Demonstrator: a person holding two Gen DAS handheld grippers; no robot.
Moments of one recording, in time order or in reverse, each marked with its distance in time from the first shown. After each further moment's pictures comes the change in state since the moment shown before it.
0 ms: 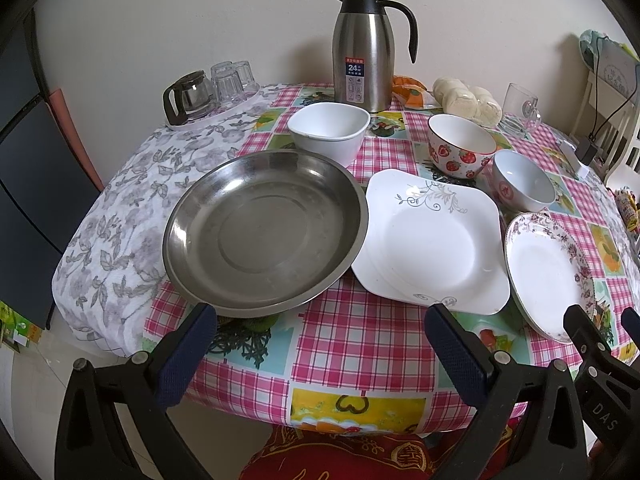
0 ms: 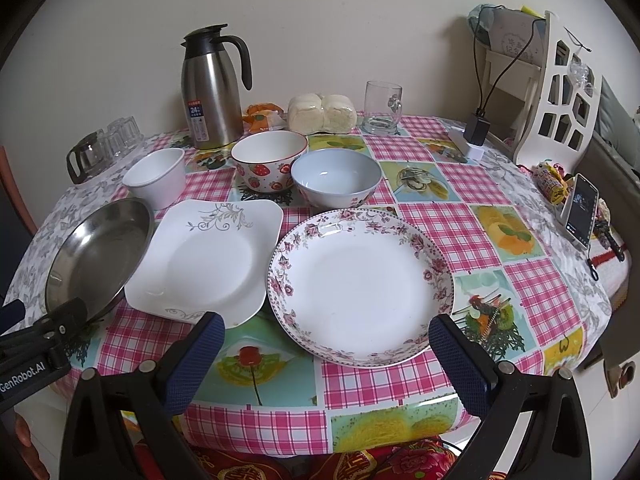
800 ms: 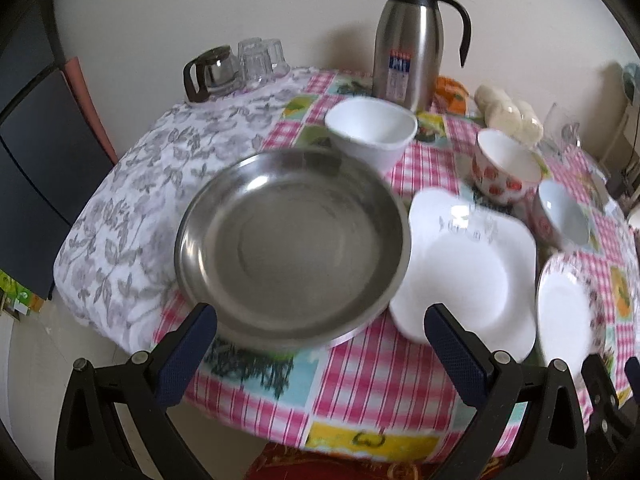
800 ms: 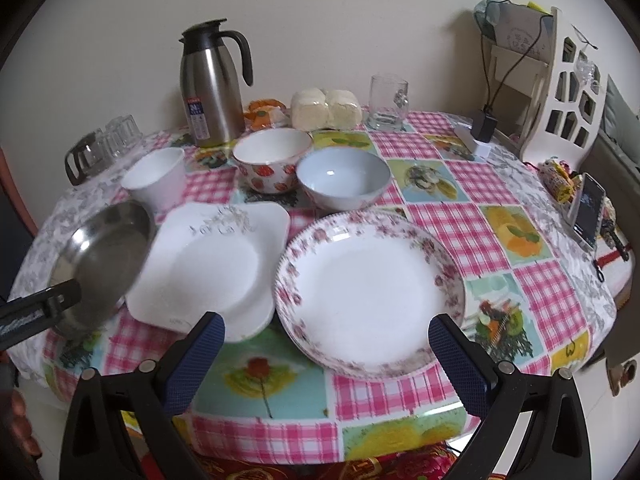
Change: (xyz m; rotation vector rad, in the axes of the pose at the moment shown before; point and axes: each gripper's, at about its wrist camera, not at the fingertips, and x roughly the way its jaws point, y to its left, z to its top) left arm 0.030 0.024 0.042 -0.106 0.067 0.040; right arm 0.009 0.007 0.017 0.007 0.026 0.022
